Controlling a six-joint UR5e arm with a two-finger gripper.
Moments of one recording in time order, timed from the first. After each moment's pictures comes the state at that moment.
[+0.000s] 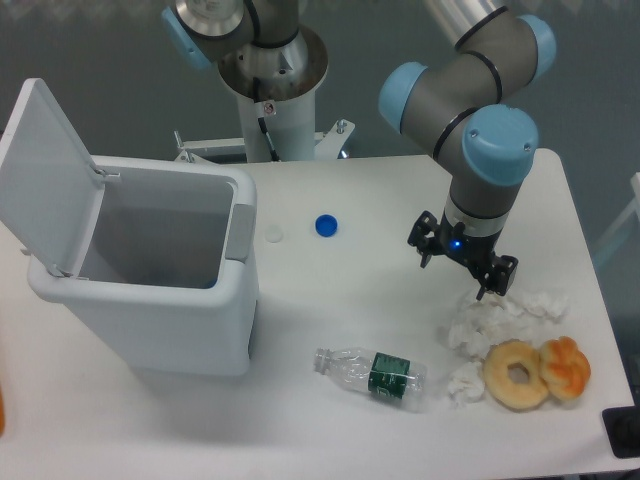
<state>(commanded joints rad) 2.67 -1.97 -1.55 -1.12 1.54 1.30</state>
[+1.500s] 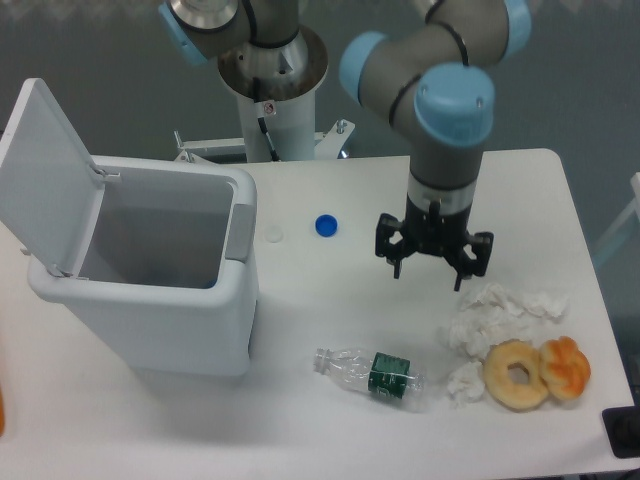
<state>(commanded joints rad) 2.60 -1.73 -1.56 -1.13 1.41 0.78</state>
